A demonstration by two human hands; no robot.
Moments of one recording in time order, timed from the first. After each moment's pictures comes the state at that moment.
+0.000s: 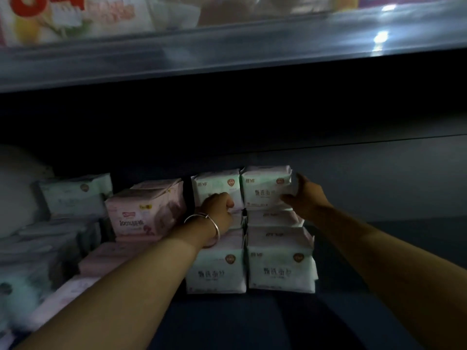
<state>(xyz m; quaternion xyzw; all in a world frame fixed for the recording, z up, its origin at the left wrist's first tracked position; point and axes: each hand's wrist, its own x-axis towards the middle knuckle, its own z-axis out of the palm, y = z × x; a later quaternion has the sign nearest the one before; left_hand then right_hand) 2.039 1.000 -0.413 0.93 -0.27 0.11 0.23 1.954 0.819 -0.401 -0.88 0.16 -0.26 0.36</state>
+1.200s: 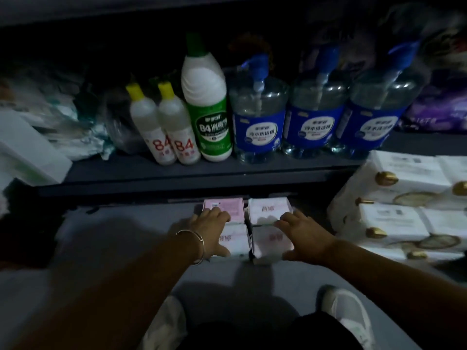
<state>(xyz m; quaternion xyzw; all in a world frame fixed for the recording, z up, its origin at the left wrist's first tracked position) 1.666 1.115 -0.823 0.90 -0.35 -0.25 -0.06 1.565 0.909 -0.842 -0.98 -0.03 0.20 0.04</state>
